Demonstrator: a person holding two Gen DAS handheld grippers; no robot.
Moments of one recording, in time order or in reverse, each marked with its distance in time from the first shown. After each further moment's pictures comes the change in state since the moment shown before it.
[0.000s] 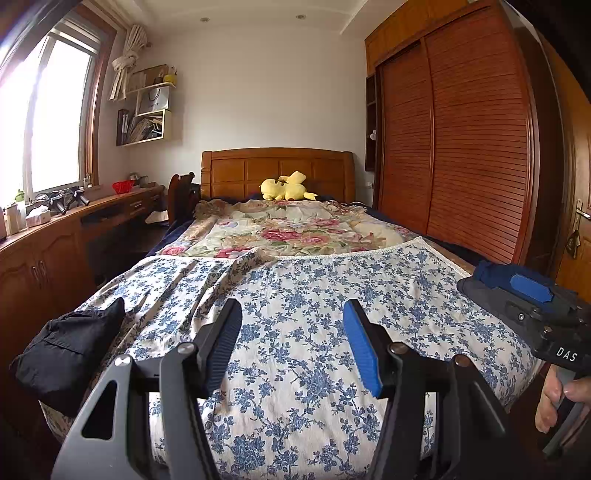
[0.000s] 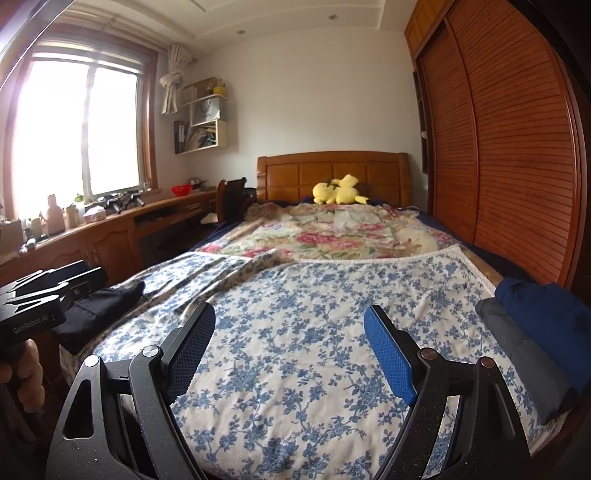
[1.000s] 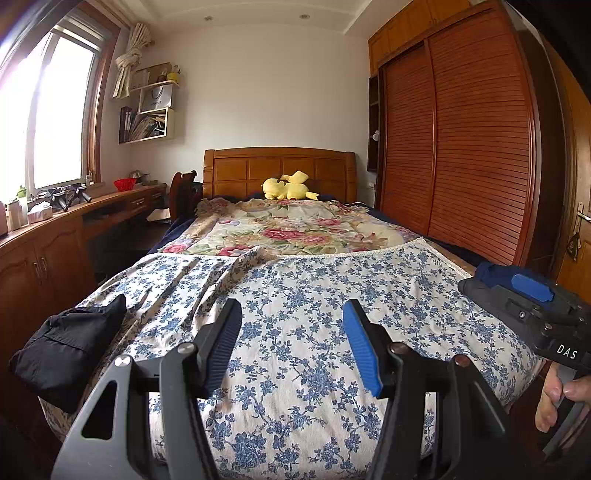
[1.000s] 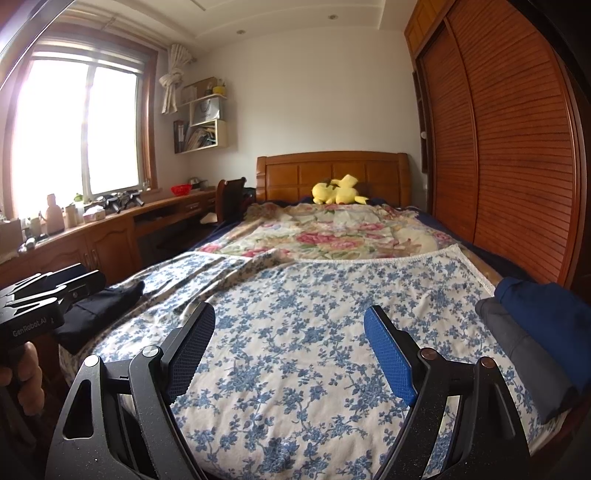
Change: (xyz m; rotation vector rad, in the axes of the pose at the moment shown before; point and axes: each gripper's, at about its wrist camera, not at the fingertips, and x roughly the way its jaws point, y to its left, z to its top) left arm 0.000 0.002 -0.002 -0.004 0.001 0.003; right arm 0.000 0.000 -0.002 0.001 -0.001 -0.001
